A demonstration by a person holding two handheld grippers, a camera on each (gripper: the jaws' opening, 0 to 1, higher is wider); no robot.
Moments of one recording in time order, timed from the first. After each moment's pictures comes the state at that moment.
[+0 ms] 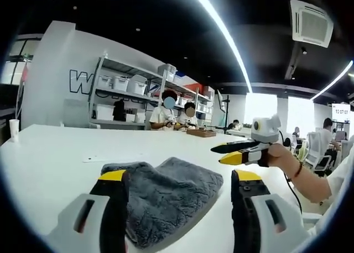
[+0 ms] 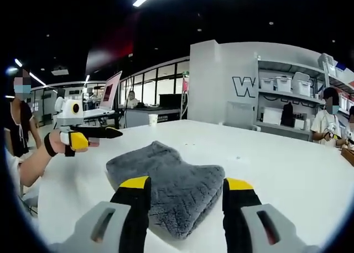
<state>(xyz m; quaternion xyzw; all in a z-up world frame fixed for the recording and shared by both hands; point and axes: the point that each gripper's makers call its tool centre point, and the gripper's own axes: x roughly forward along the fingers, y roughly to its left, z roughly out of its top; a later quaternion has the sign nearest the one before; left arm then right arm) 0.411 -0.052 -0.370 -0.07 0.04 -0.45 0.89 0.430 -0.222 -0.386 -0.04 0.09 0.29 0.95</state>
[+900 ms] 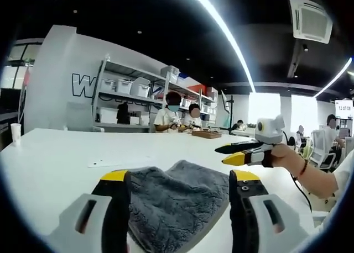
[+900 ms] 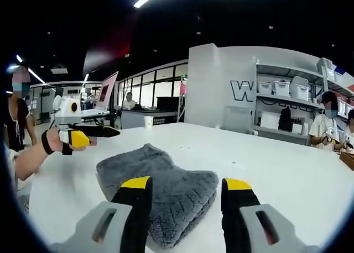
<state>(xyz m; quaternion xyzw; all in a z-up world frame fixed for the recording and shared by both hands) 0.436 -0.048 -0.369 -0.06 0.03 -0.43 0.90 0.449 -0.223 -0.388 -0.05 0.08 0.29 0.95</state>
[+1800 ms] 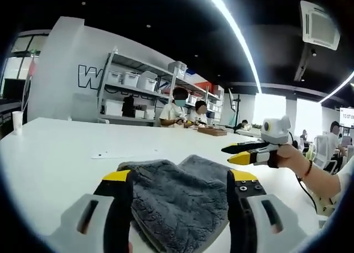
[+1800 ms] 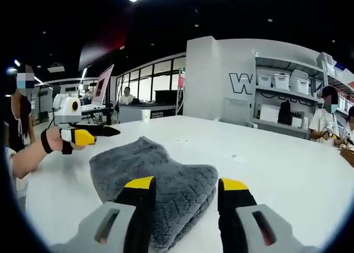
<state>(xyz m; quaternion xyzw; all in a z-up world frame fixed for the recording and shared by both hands) 0.462 -0.041 -0.389 -0.07 0.05 -0.41 0.91 0.469 -0.223 -0.402 -0.06 0.10 0.28 0.95</state>
